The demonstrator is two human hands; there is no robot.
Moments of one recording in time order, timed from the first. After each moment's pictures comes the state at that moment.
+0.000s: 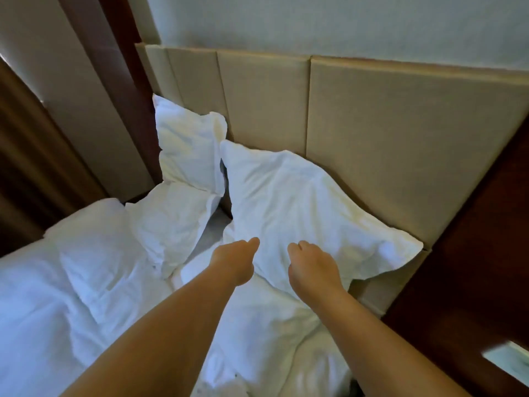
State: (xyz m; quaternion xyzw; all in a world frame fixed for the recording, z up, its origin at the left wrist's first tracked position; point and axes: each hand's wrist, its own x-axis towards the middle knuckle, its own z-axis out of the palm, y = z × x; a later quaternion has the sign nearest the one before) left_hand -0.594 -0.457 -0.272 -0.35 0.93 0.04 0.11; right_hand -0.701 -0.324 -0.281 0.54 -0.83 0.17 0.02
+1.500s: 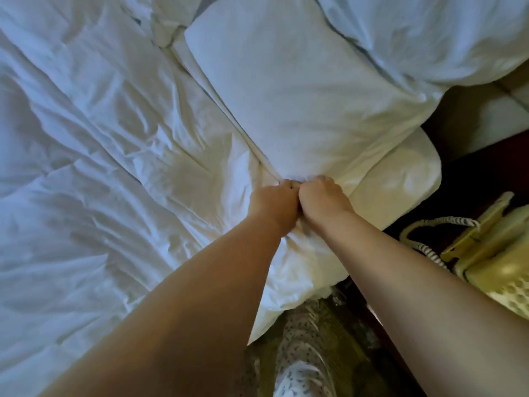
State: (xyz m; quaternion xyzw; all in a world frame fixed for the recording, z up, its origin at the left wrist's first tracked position) left_hand -0.456 -0.364 -0.584 -0.31 0.92 0.10 0.22; right_hand -0.543 -0.316 -0.575 0.47 -0.83 -0.01 -0.29
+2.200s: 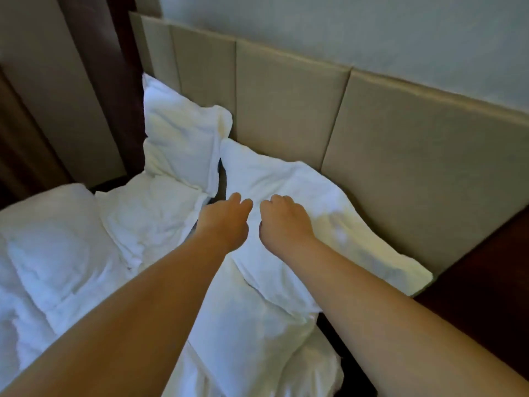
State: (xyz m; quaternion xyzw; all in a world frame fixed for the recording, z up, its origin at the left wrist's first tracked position) left_hand -0.599 -0.526 -0.214 -0.34 0.94 -0.04 -0.03; right_hand -0.682 -0.433 -0.192 0.55 -0.83 0.08 0.06
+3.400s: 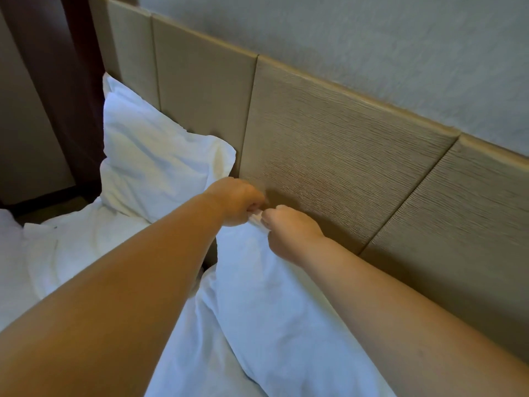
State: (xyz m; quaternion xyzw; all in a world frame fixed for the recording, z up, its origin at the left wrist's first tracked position) left_hand -0.715 -0.752 -0.196 -0.12 0.99 0.03 -0.04; right_hand -0.776 -0.609 -0.179 0.54 -0.84 0.01 -0.04
